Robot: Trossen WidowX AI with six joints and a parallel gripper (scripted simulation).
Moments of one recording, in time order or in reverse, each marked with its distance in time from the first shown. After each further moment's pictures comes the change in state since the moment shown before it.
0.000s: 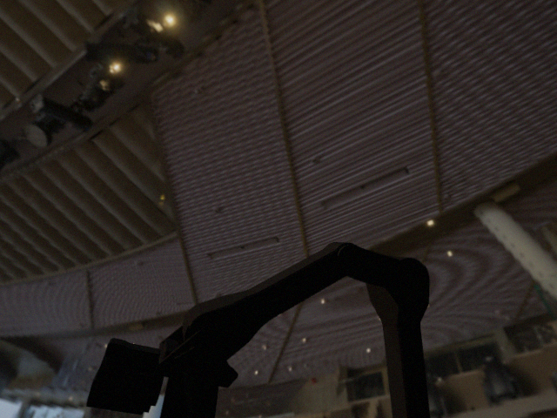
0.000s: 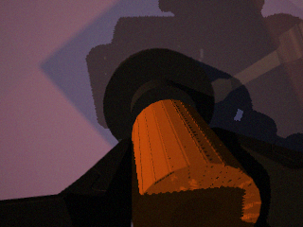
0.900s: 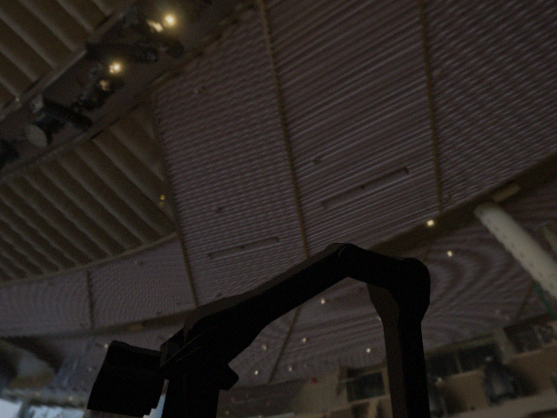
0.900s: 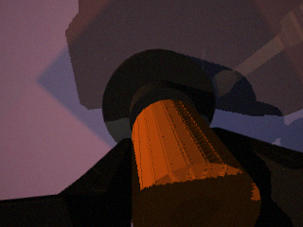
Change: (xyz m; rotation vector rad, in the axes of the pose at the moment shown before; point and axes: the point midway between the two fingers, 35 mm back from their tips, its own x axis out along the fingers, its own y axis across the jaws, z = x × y) arm 0.003 -0.001 0.001 0.113 -0.001 0.001
